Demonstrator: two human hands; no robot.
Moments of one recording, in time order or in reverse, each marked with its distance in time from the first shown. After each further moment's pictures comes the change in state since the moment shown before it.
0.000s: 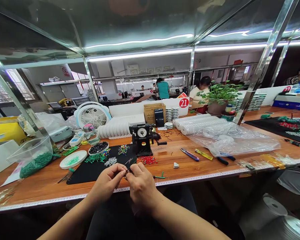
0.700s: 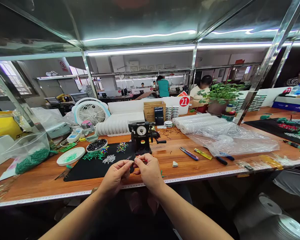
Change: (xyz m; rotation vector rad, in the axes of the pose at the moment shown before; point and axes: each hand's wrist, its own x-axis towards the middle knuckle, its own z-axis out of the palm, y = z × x) left_hand 0.019 -0.019 0.032 -0.510 0.023 -0.190; right_hand 0.024 0.018 -0.013 0.928 0.127 0.865
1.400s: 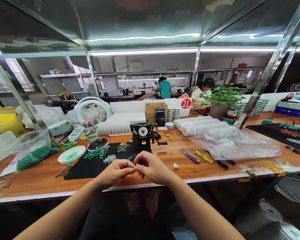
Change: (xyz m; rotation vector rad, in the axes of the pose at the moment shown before) left_hand 0.007 0.036 -0.013 0.200 -0.339 -0.080; right_hand 0.009 -0.026 -0.029 -0.112 -0.527 -0.017
